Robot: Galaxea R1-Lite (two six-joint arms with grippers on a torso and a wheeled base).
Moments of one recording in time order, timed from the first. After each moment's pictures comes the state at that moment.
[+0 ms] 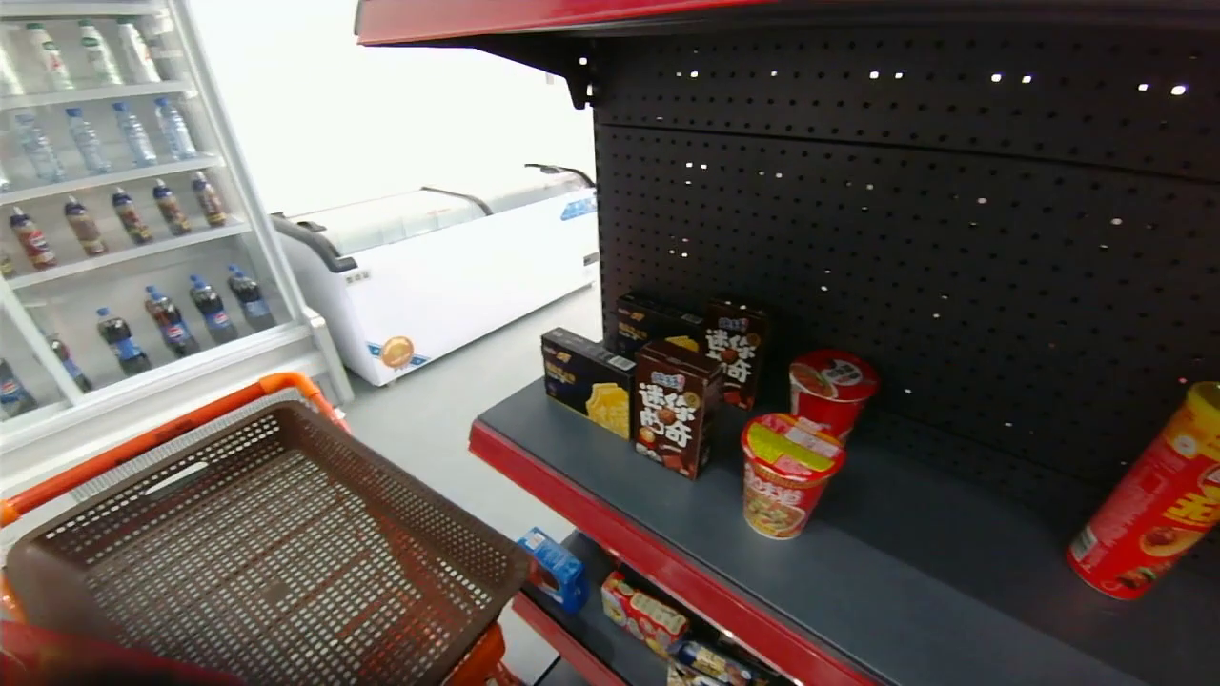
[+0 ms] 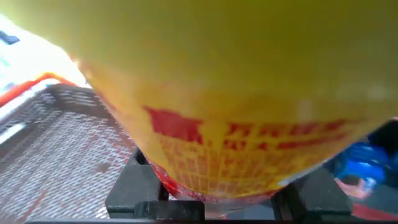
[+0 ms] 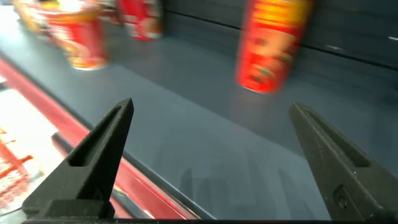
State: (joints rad) left arm -0.24 0.38 -0.15 -0.22 -0.03 0.03; right arm 0.00 0.00 0.00 0.00 -0.01 0.00
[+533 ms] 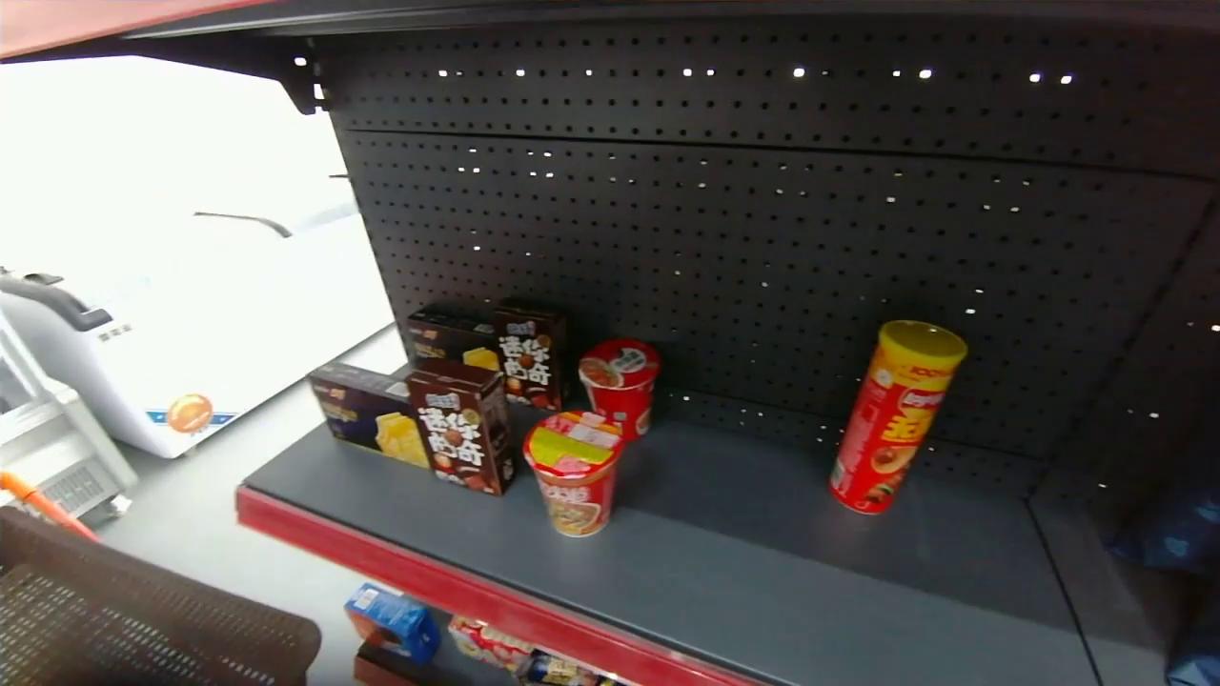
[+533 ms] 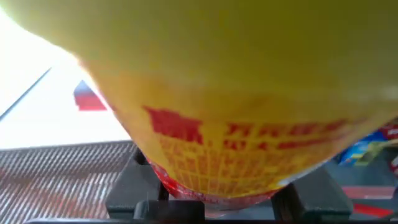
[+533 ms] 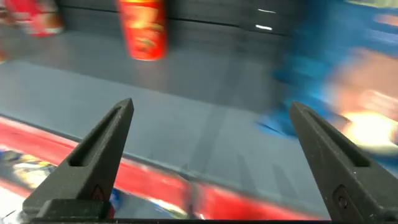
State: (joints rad) left arm -0.24 0.14 -0.22 0.12 -0.03 0.05; right arm 0.00 0.00 0.00 0.00 -0.01 0.00
